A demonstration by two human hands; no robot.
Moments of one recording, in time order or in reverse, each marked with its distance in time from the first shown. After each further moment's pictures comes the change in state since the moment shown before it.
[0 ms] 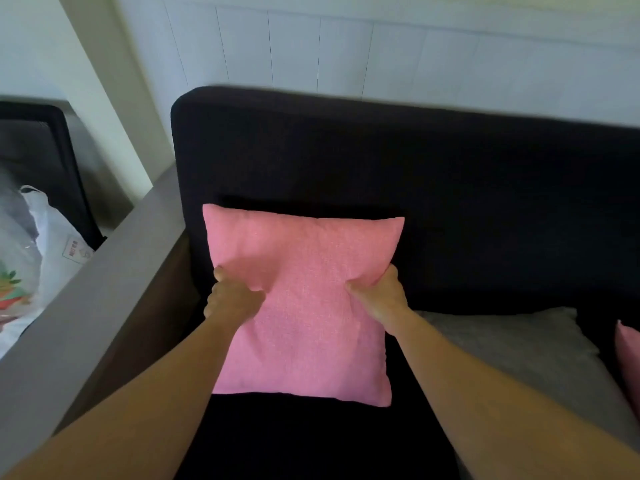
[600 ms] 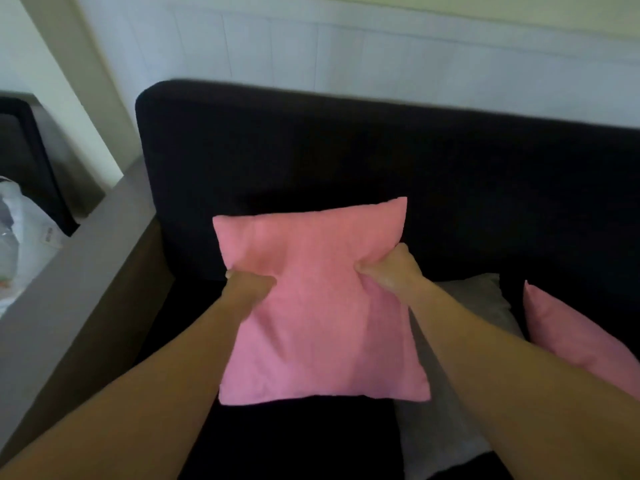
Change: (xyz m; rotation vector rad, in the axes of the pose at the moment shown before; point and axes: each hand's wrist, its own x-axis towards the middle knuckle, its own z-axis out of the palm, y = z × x) left_hand -0.112 0.052 0.017 -0.422 -0.208 -0.110; right_hand -0.065 -0.007 -0.120 -0.181 0.002 0.070
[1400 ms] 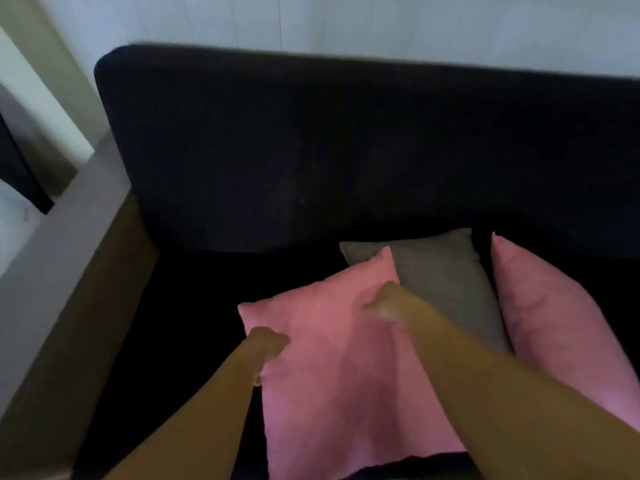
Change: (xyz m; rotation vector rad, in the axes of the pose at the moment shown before) left_hand -0.092 -0.108 0.057 0.377 -0.345 -0.323; right_hand -0.057 0.101 -0.003 -0.587 -0.295 0.155
